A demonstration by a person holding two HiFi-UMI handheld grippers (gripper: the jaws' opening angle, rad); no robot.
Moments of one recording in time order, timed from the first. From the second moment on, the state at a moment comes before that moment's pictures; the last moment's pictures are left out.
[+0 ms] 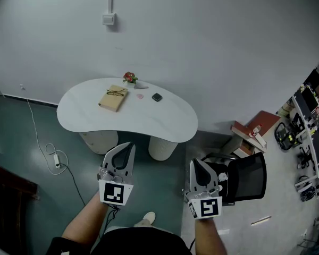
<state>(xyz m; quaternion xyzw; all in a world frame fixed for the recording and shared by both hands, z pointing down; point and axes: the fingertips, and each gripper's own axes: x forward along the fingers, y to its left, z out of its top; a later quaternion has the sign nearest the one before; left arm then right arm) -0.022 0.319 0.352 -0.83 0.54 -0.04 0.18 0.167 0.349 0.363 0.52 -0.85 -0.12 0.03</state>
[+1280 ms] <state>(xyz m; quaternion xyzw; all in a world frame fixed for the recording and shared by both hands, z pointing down) 0.022 0.259 0.353 -0.82 0.54 -0.04 0.18 0.196 0.285 0.371 0.49 -0.86 -0.11 0.03</state>
